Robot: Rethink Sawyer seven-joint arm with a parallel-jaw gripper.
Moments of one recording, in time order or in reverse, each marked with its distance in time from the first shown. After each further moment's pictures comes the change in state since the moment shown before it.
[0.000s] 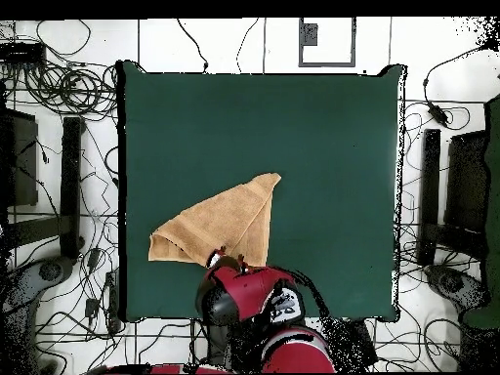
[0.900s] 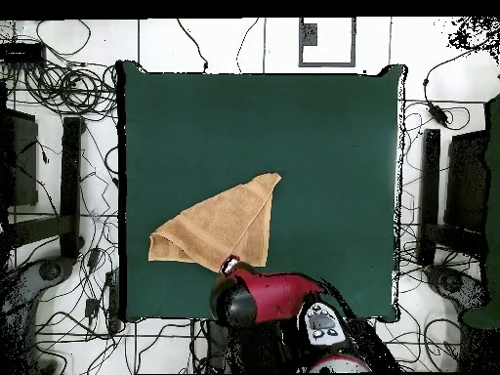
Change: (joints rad) arm -0.129 -0.121 0.050 0.065 0.046 0.216 0.000
